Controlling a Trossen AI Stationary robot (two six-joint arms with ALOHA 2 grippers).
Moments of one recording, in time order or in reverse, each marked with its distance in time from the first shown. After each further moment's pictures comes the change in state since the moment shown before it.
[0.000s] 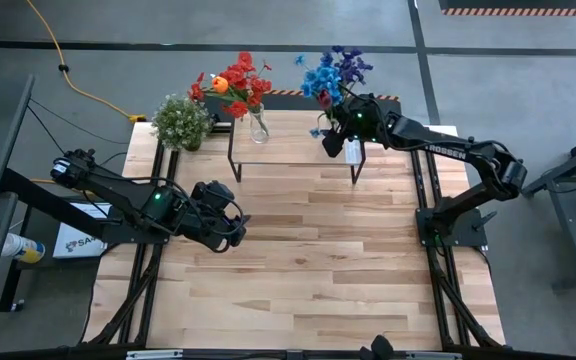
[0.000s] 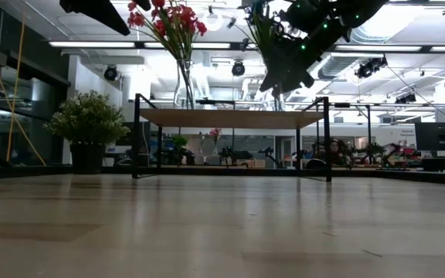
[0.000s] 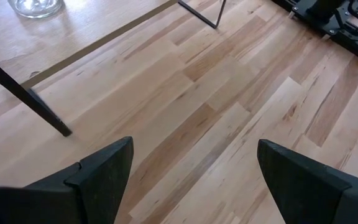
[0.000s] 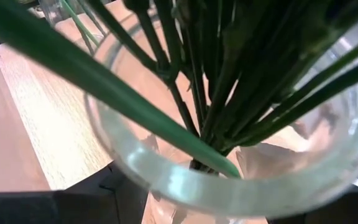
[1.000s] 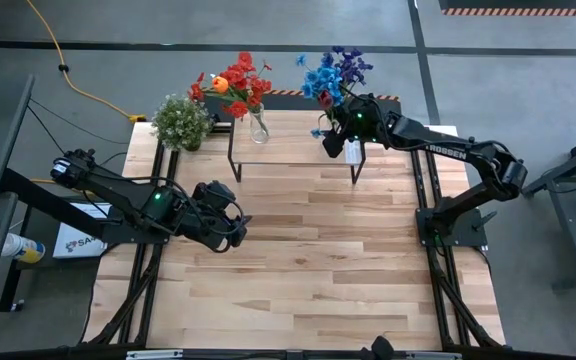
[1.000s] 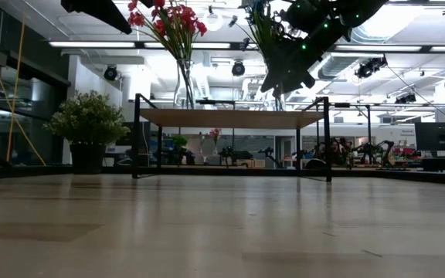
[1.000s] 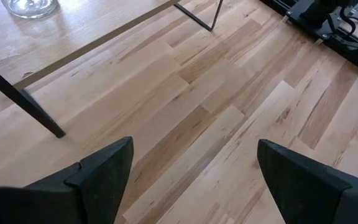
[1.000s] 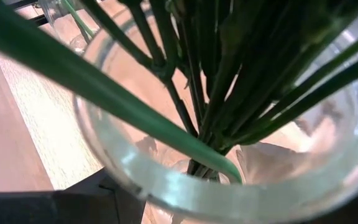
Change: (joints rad) left arm 0.000 0.000 0.000 0.024 0.002 -0.001; right arm 0.000 -0.001 0.003 -0.027 -0.001 0.011
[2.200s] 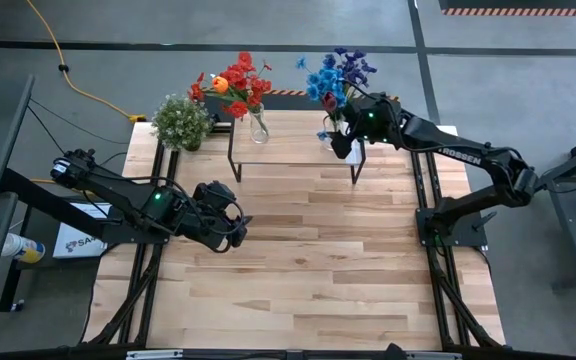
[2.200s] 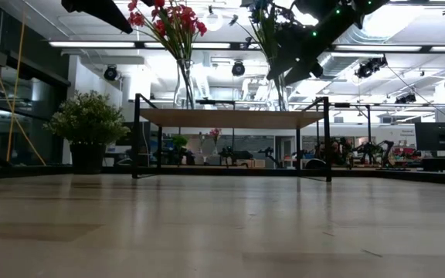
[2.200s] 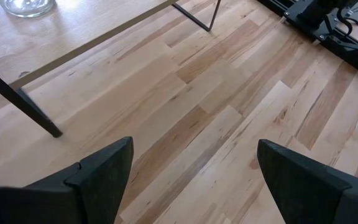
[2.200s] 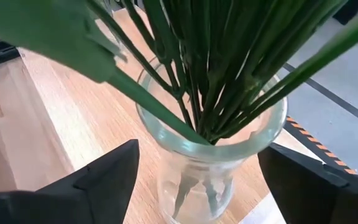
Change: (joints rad) left arm 0.000 0.000 0.000 0.009 0.005 0.000; right arm 0.003 -0.102 -0.001 -0.070 -0.004 -0.034
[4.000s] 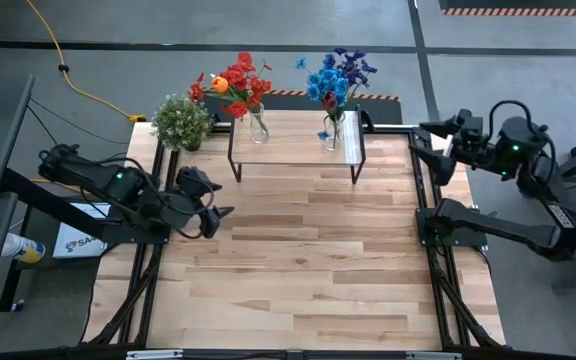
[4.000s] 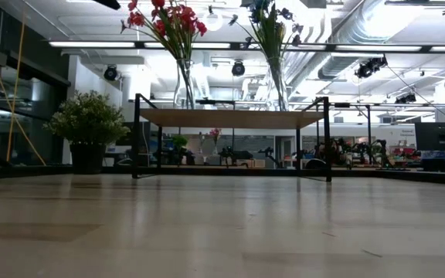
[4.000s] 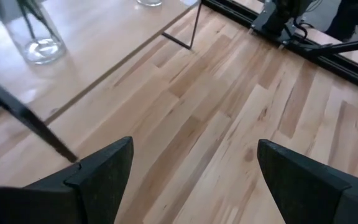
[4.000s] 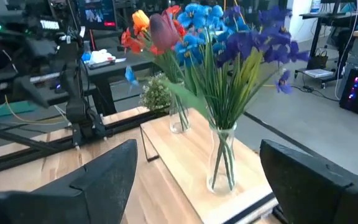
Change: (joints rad) left arm 0.000 -0.197 0.000 -0.038 0.029 0.213; right arm 0.000 -0.794 0.000 -0.349 -0.176 0.015
